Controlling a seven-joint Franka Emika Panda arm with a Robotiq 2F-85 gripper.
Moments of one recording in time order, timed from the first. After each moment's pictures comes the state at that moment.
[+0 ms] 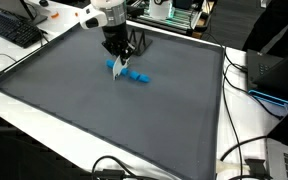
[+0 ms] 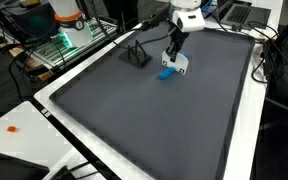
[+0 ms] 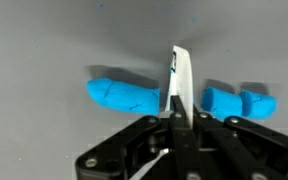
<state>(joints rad) 0.06 0.41 0.04 -2.03 0.00 2.40 0.03</state>
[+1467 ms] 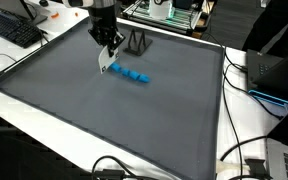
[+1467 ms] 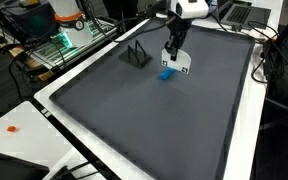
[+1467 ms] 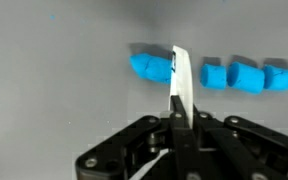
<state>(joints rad) 0.06 0.33 -0.01 -2.04 -0.07 2.41 0.05</state>
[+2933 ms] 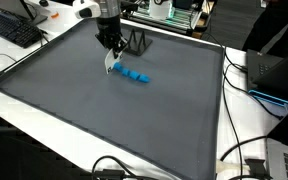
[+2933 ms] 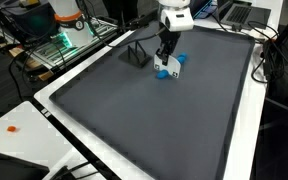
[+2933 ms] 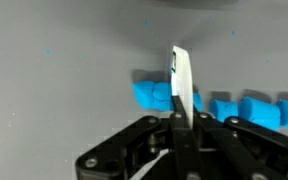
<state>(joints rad) 0.06 0.34 -0.01 -2.12 -0.06 2.46 0.06</state>
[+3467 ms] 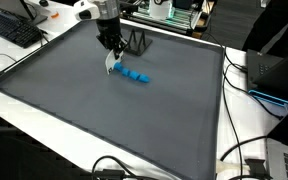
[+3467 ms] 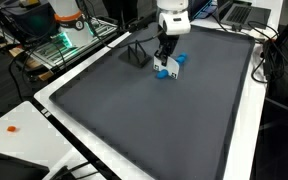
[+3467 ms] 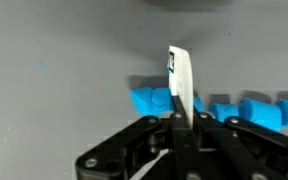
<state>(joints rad) 0.05 0.35 -0.01 -2.13 -0.01 2.46 0.06</state>
